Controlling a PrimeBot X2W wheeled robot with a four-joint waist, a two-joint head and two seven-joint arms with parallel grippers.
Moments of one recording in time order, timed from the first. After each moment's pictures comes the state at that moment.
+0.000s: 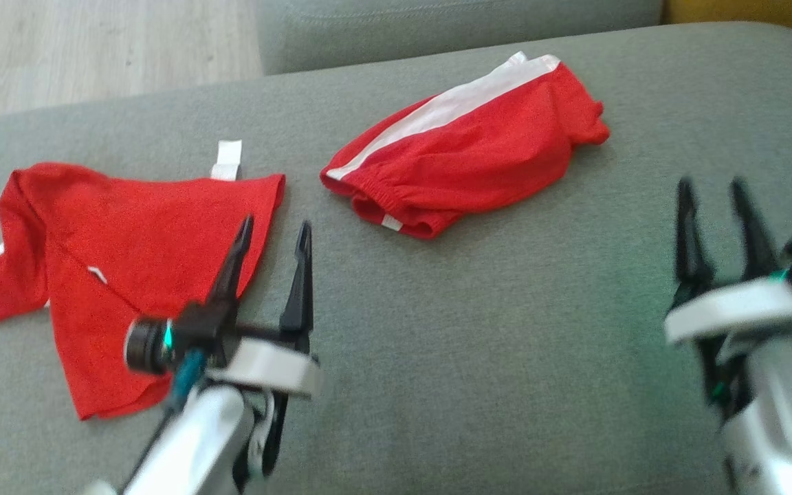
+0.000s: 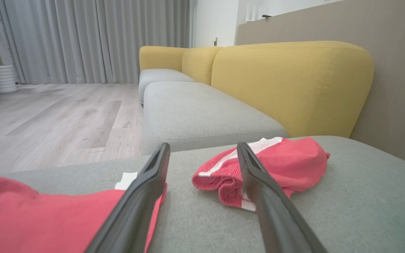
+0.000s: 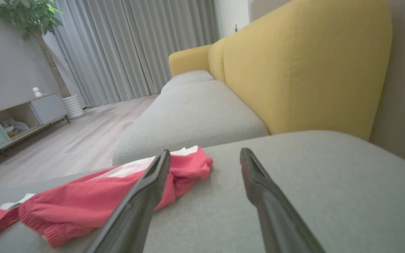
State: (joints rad) left arm -0.37 0.28 -0.69 0.24 -0.56 0.29 -0.26; right arm -0.33 -0.19 0.06 0.47 0.34 0.13 -0.25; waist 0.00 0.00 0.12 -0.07
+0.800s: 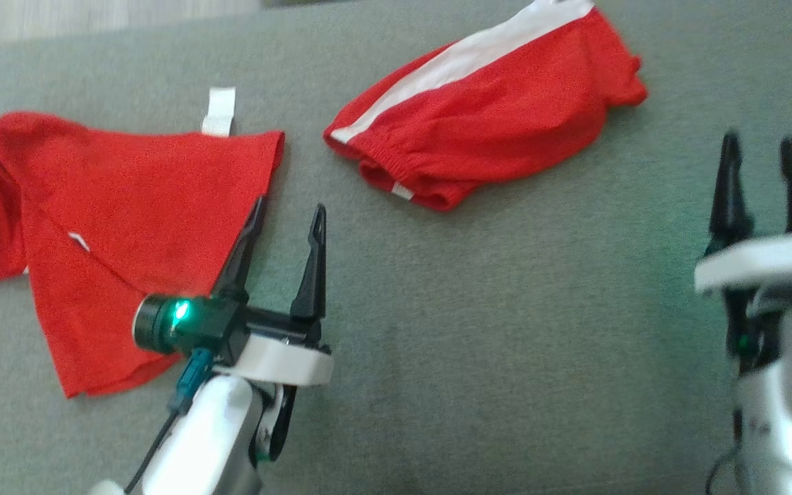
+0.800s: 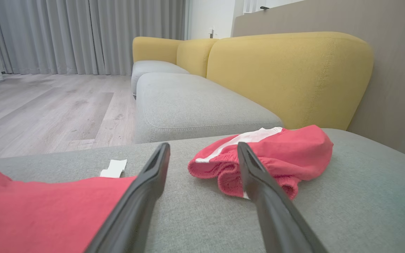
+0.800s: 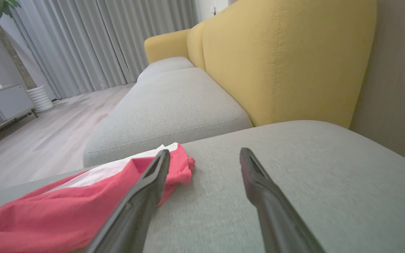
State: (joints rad) left arm -0.30 0.13 -0.46 0.23 -0.30 0.11 -0.26; right arm -0.34 -0.06 -0.16 0.30 0.19 0.13 -0.11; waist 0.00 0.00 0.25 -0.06
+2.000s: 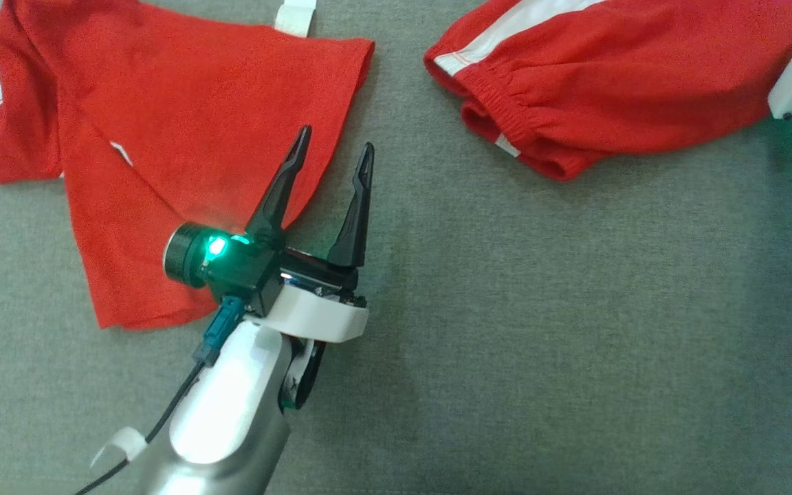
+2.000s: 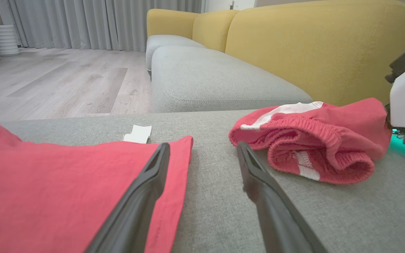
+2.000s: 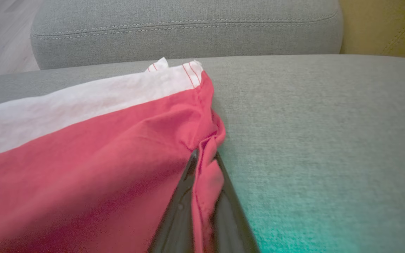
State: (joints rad) left arm -0.45 0.05 -0.47 0.26 -0.23 0.03 -0.26; right arm -1.02 -0.32 -0.01 1.00 0.18 0.13 0.19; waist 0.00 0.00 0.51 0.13
